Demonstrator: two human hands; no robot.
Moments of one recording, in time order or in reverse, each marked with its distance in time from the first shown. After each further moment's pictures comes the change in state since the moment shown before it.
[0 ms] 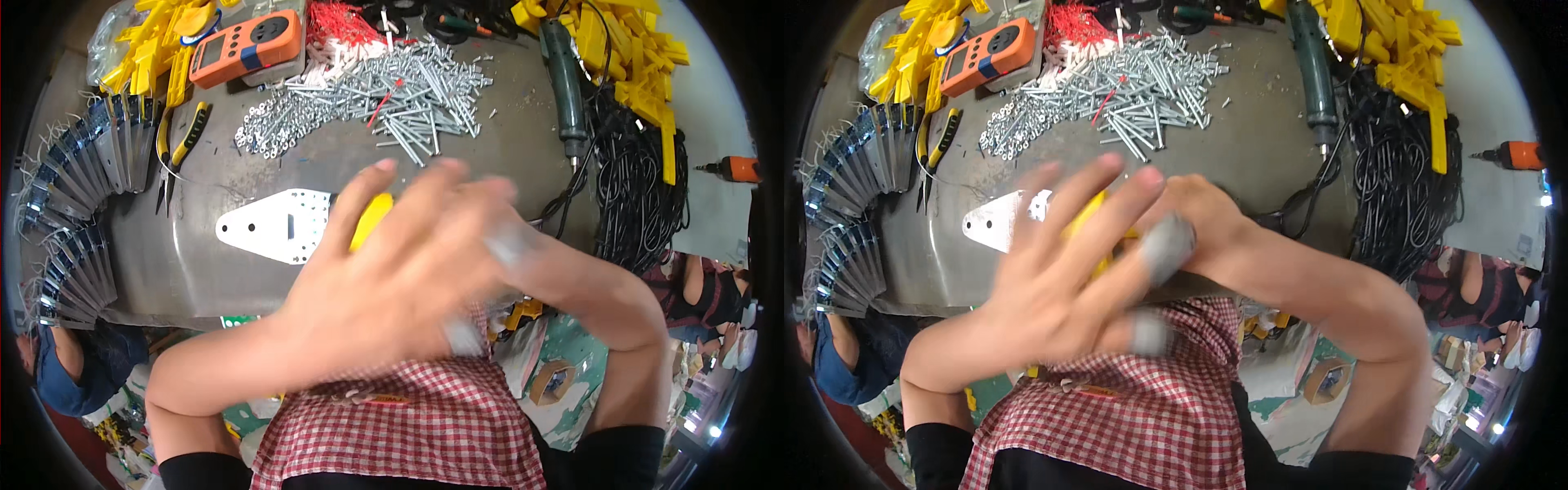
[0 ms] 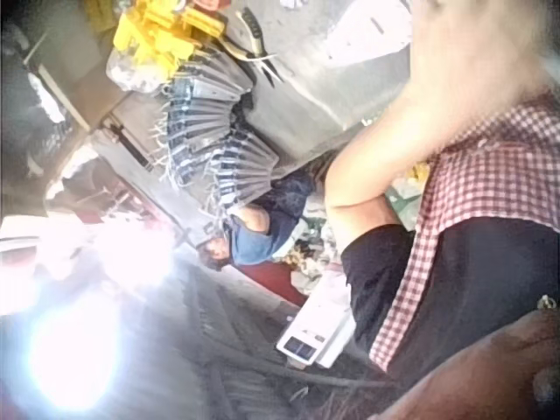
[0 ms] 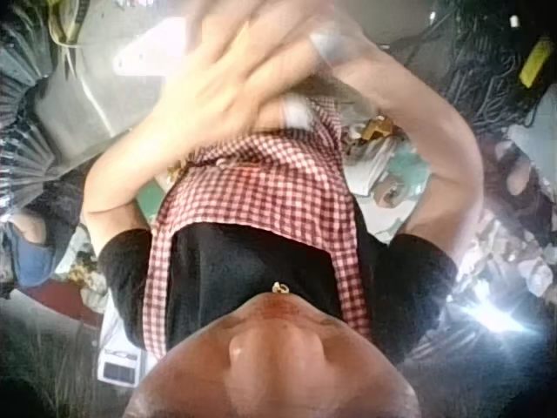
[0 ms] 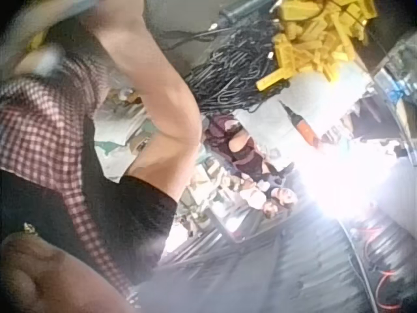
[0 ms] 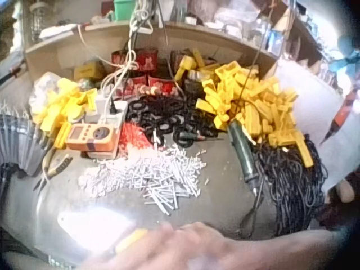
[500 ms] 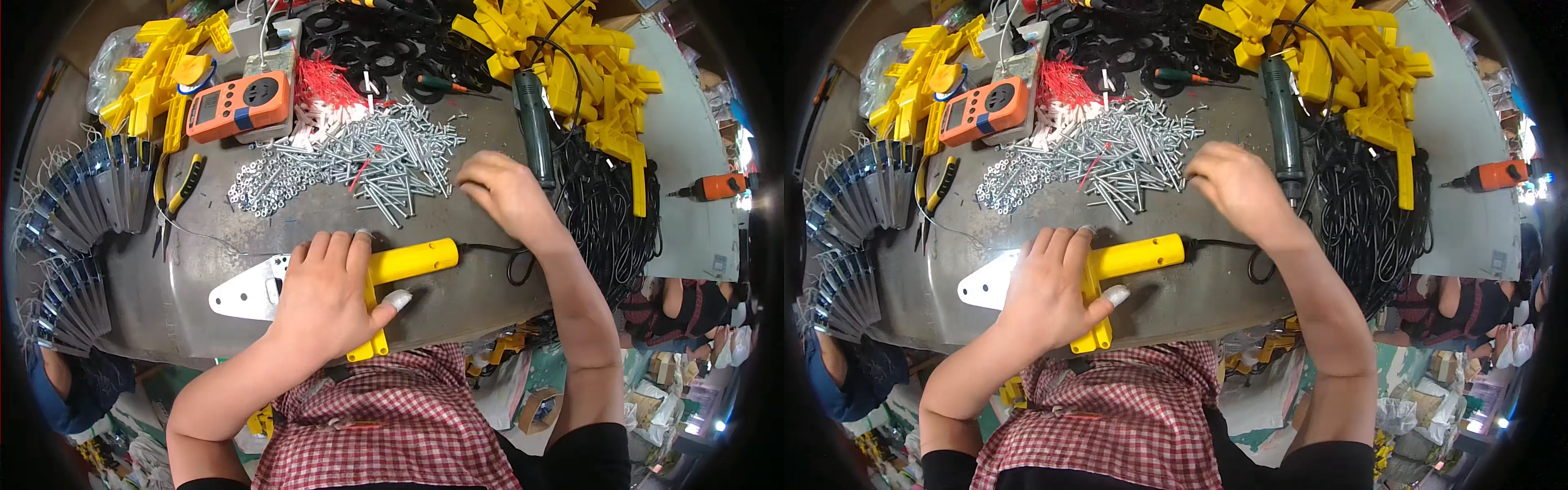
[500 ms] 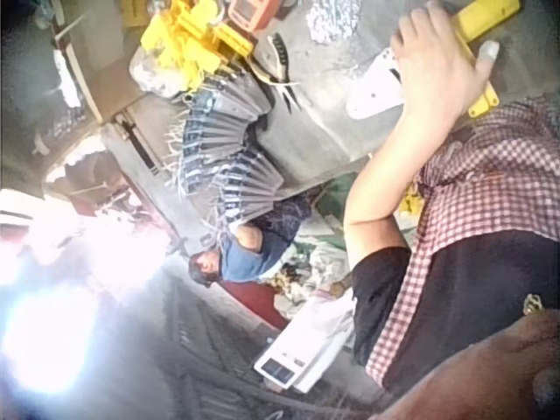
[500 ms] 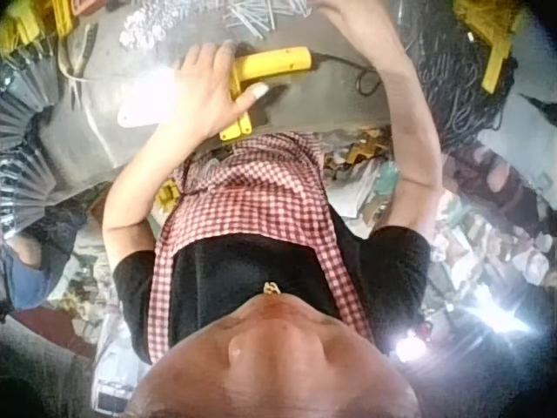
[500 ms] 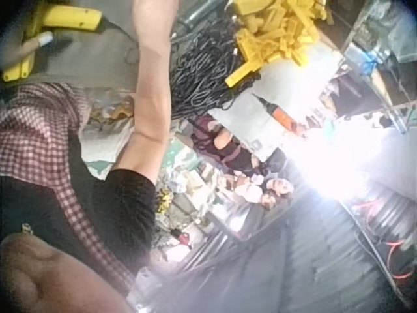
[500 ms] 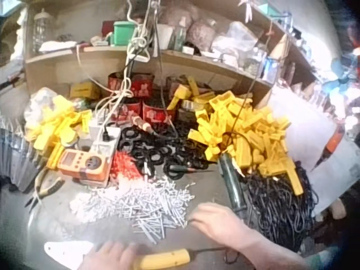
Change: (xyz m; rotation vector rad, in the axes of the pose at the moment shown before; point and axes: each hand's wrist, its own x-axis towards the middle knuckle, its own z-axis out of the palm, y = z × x) left_hand 0.000 -0.018 0.021 -0.012 -0.196 -0.426; right_hand 0.009 0.084 -0.056 -0.129 0.171 0.115
